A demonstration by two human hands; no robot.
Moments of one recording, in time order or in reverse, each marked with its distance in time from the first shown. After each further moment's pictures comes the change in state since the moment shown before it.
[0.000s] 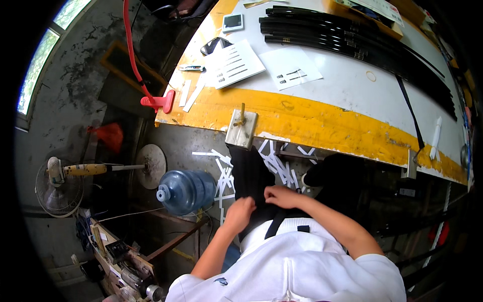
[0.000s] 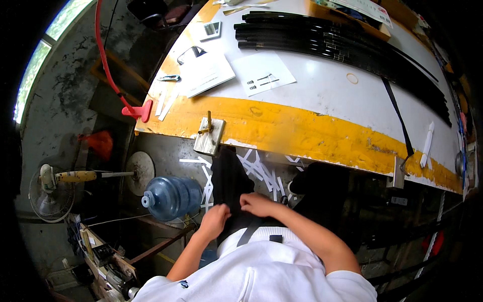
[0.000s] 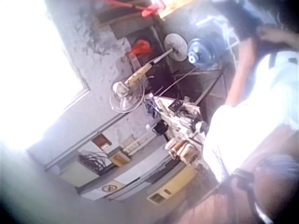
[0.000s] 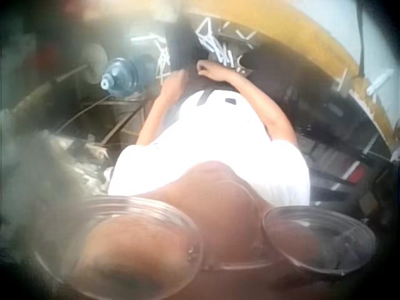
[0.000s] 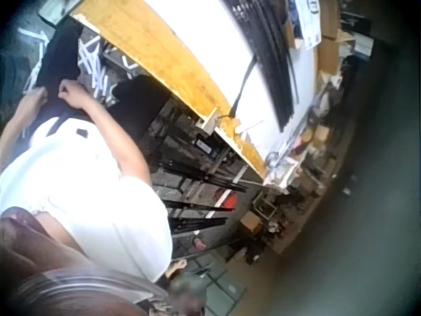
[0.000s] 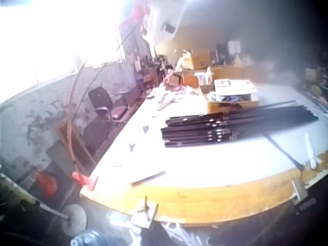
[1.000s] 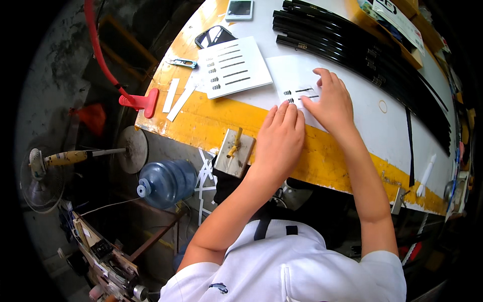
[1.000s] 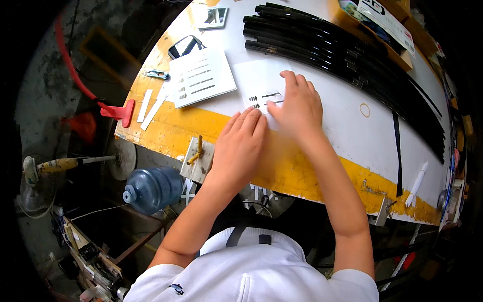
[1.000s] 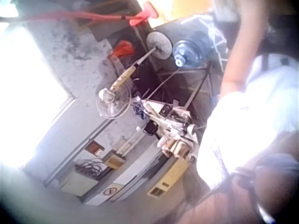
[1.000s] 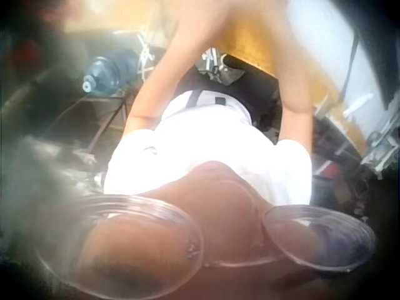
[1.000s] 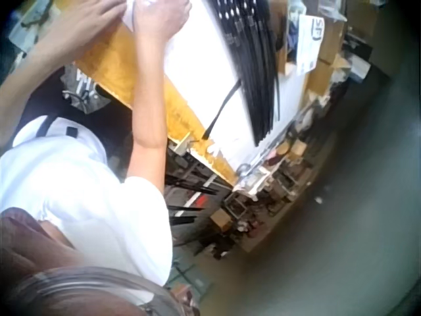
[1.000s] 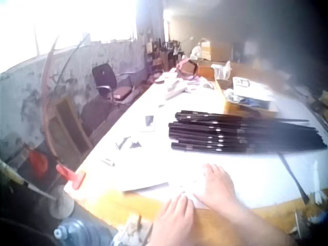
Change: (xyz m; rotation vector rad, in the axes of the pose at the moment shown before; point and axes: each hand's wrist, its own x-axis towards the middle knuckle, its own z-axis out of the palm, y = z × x) left_hand 0.245 0.140 -0.114 0.344 0.449 0.271; right_hand 0.035 -0.137 -0.281 -0.903 1.050 0.059
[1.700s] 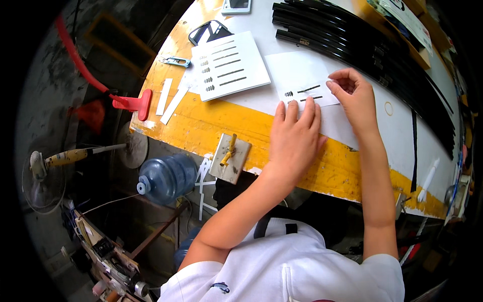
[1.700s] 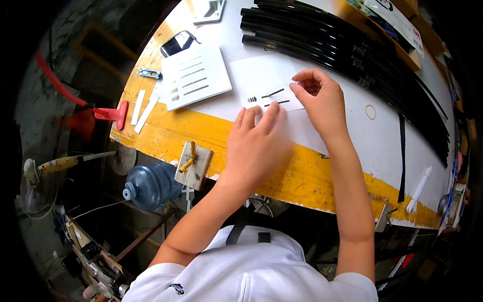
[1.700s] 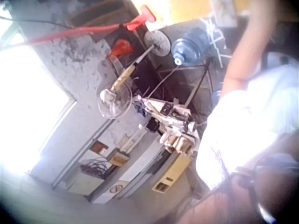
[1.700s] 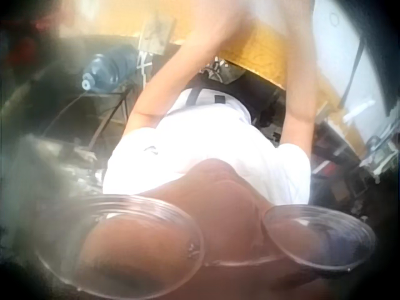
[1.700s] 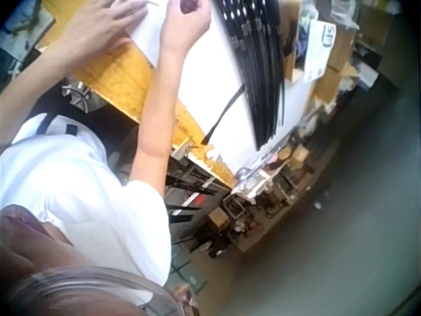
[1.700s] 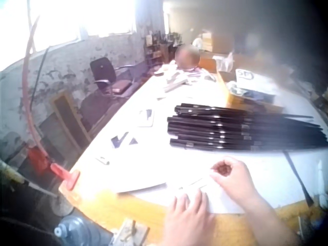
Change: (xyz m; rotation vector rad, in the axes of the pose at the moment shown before) left_hand 0.023 0.019 0.023 -0.045 0.070 -0.069; right_hand 0.017 0.035 -0.019 0.764 -0.101 0.298
